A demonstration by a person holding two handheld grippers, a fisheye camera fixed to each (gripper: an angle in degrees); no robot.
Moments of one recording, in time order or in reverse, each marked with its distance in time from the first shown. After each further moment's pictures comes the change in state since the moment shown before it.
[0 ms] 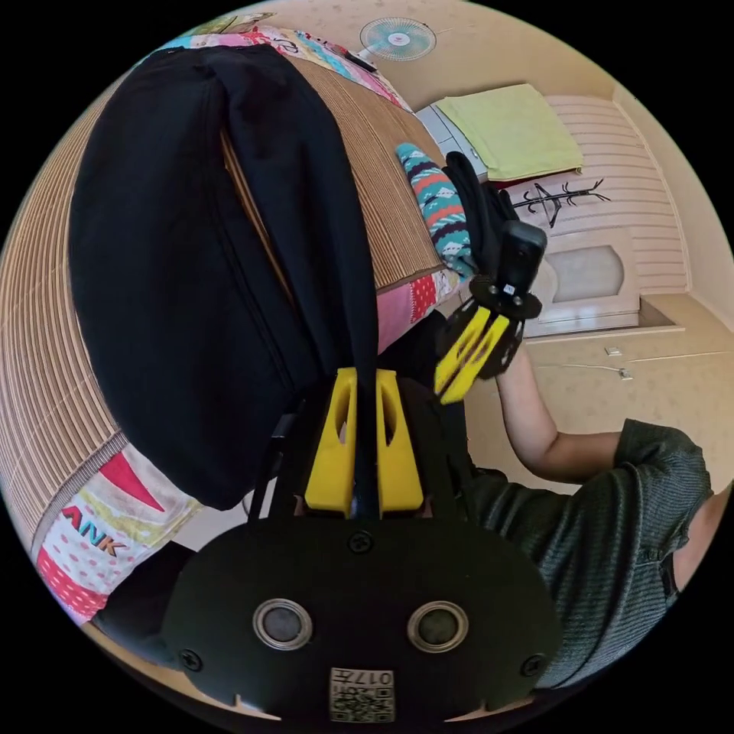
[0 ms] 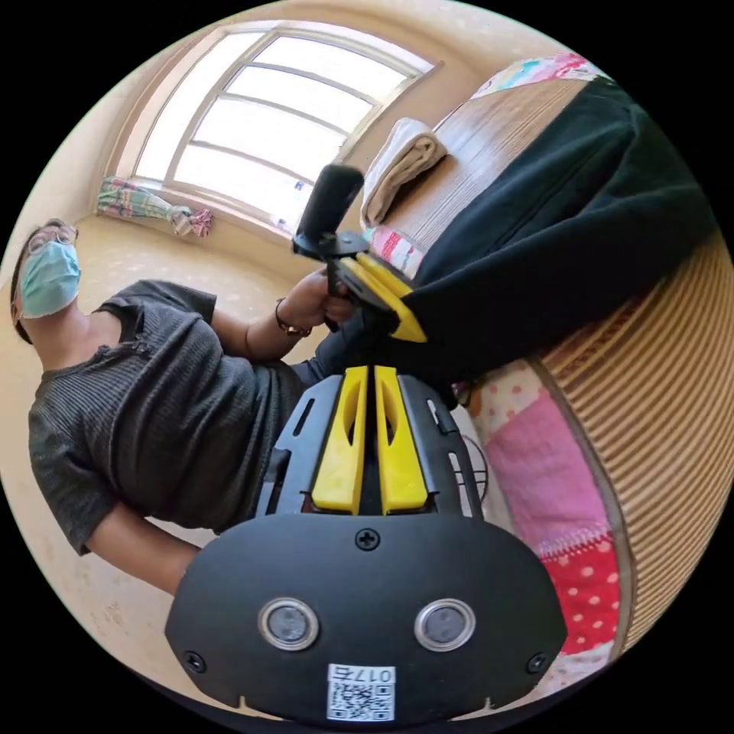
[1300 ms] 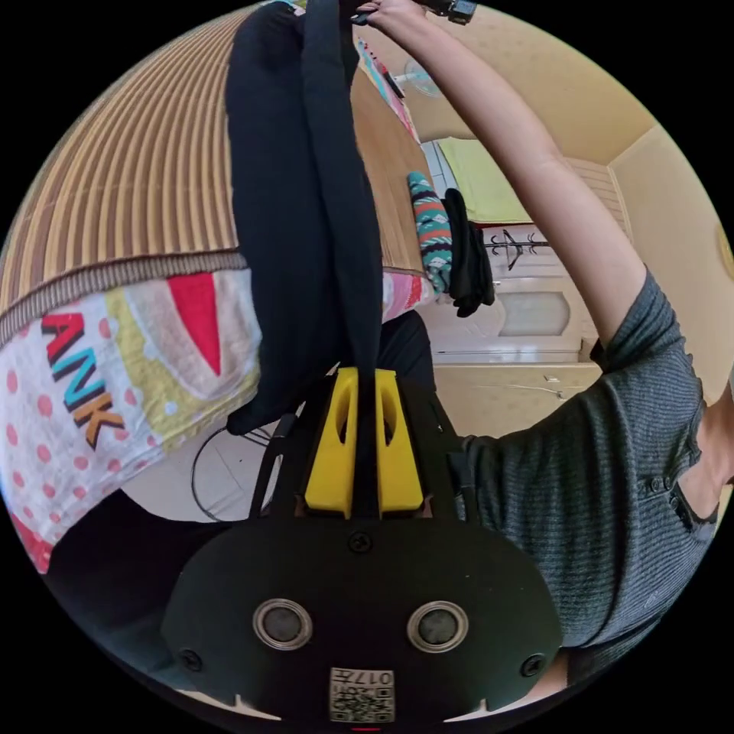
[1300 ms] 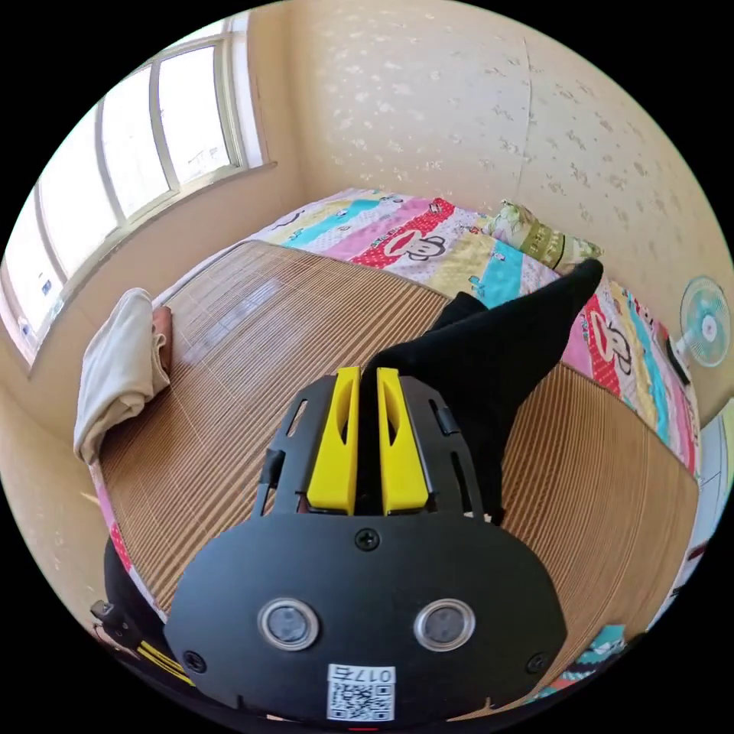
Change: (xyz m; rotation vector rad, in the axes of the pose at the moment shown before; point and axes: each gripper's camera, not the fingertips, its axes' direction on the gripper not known) left arm -0.087 0.061 -0.139 0.058 0.226 -0.145; right arm 0.099 -0.528 0.118 0.360 0.959 0.035
